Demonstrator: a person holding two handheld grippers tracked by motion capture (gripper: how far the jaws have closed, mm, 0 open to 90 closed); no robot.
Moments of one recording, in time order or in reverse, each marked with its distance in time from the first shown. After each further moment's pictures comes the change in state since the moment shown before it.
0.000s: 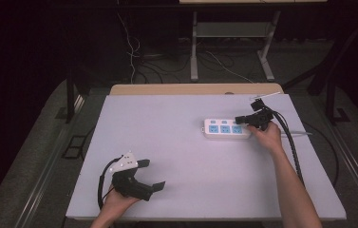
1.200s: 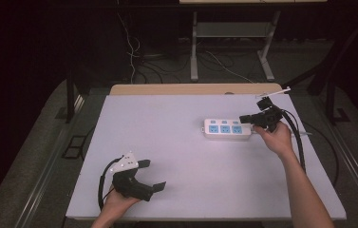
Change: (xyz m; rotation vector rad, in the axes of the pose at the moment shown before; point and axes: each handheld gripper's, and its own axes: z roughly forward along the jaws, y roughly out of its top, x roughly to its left) left arm -0.001 0.000 0.000 -0.003 -0.004 0.000; right arm 0.039 0.004 -0.052 -0.010 -0.016 -0.044
